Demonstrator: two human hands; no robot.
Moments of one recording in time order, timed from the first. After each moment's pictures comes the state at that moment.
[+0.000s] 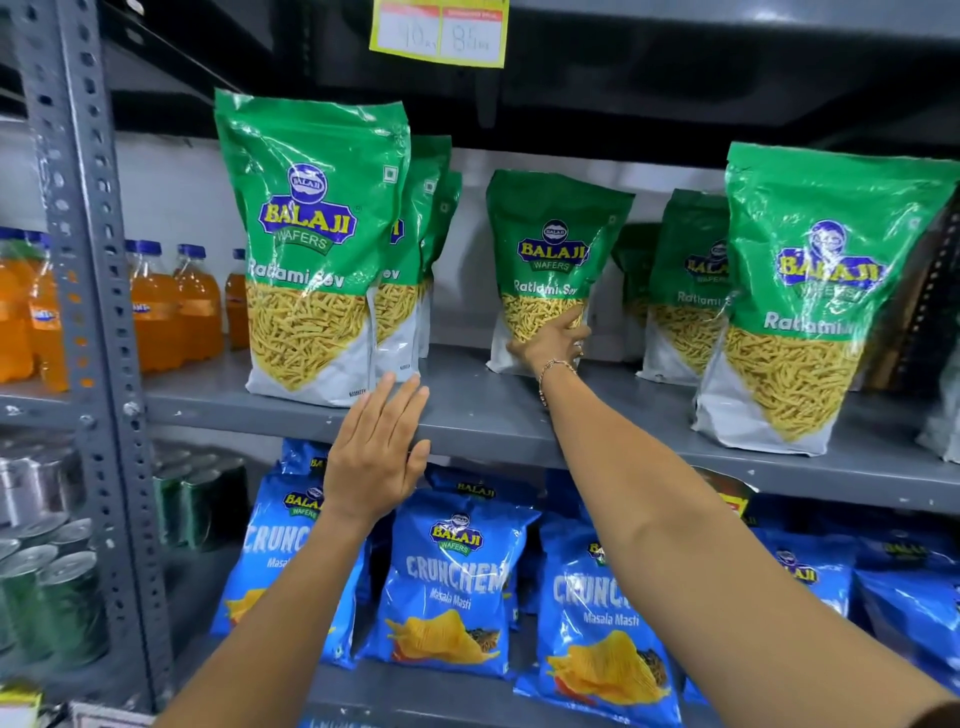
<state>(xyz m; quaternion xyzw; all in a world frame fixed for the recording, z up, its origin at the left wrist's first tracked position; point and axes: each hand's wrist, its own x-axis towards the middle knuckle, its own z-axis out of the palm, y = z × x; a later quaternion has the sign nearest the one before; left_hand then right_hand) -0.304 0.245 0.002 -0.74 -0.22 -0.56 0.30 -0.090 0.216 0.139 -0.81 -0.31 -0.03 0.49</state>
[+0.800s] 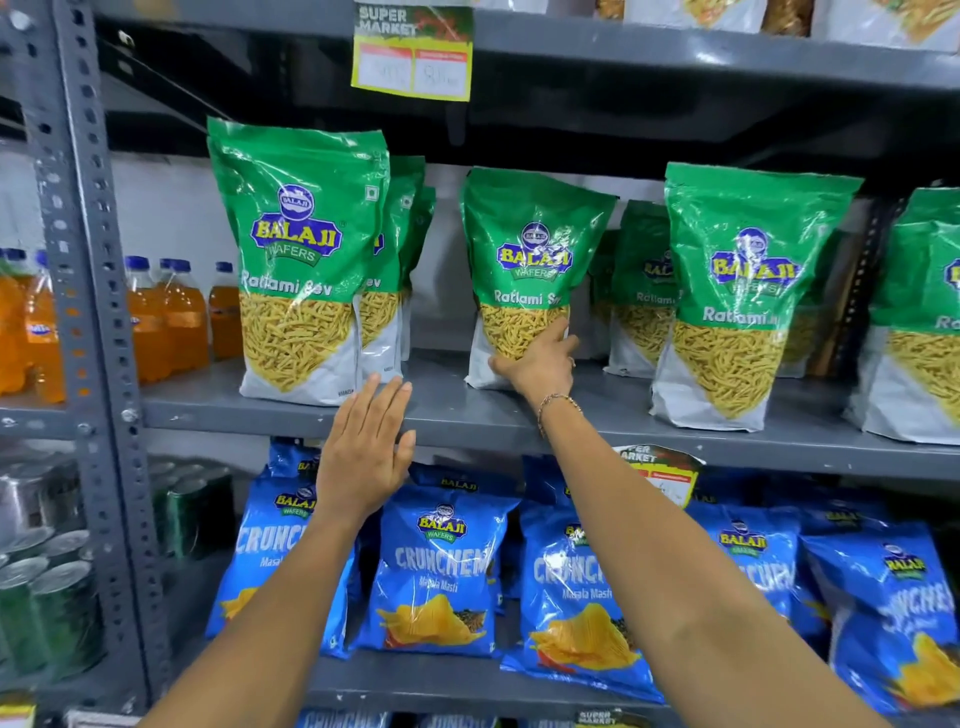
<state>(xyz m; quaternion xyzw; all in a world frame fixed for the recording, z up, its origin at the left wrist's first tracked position) -0.314 0.226 0.006 -0.80 -0.25 -0.51 0.21 -0.124 0.143 0.123 -0.80 -0.35 -0.11 0.48</state>
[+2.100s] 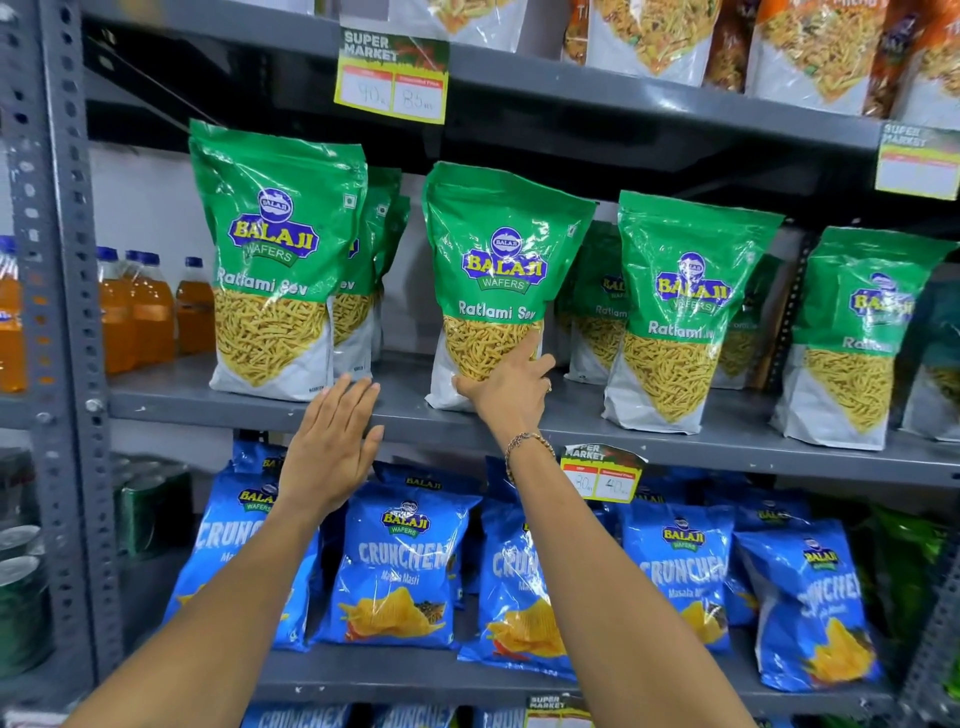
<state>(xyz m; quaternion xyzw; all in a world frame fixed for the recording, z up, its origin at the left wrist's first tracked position) -0.324 0.210 0.016 -0.84 -0.26 -0.45 0.17 -0.185 0.079 0.120 -0.81 -0.32 -0.13 0.47</state>
